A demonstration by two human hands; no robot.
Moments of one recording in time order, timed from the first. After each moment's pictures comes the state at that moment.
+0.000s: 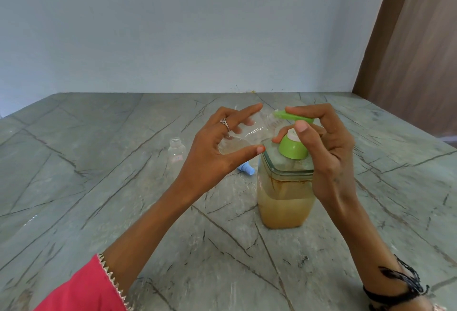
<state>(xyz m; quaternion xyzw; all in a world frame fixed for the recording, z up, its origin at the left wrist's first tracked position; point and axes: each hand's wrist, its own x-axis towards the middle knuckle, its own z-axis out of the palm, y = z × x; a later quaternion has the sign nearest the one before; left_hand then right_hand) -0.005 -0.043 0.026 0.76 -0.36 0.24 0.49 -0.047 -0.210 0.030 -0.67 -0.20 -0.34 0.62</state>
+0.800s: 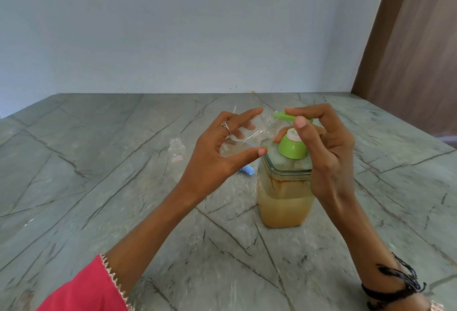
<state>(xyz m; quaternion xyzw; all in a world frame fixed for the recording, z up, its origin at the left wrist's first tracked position) -0.008 -0.046 0.023 0.75 -0.35 0.22 0.51 -0.046 -0.209 0.031 -0.67 -0.20 -0.36 0.62</state>
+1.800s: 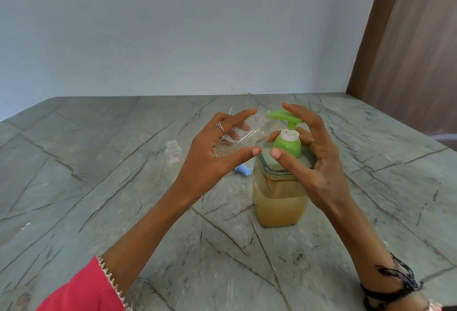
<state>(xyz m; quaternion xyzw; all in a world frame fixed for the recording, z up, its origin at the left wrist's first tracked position) -0.008 -0.046 0.024 0.75 -0.34 0.21 0.52 -0.047 -0.224 0.017 -0.73 -0.27 -0.29 0.56</state>
